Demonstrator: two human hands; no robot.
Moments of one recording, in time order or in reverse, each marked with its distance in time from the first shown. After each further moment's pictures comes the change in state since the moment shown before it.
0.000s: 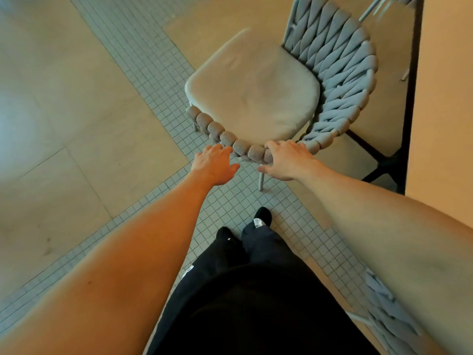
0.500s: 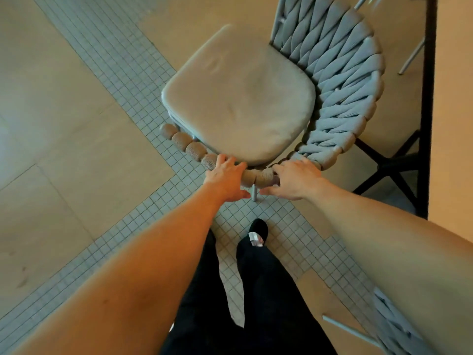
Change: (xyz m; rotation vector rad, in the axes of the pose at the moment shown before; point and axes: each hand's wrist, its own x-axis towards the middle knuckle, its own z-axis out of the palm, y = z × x) left_hand 0.111 0.029 0.044 0.073 -0.160 0.124; right_hand 0.068 0.069 0.040 -0.113 -0.134 -0.006
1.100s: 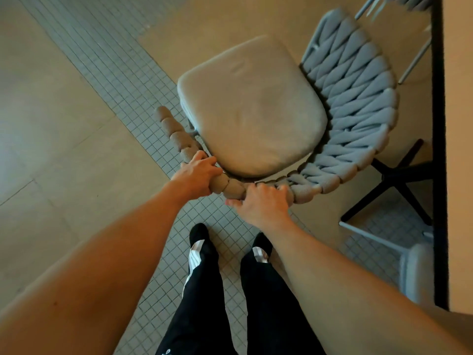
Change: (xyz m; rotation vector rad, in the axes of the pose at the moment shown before) left_hand 0.032 -0.091 -0.038 0.217 0.075 0.131; right_hand 0.029 -0.093 -0.003 0.228 0.134 0.232
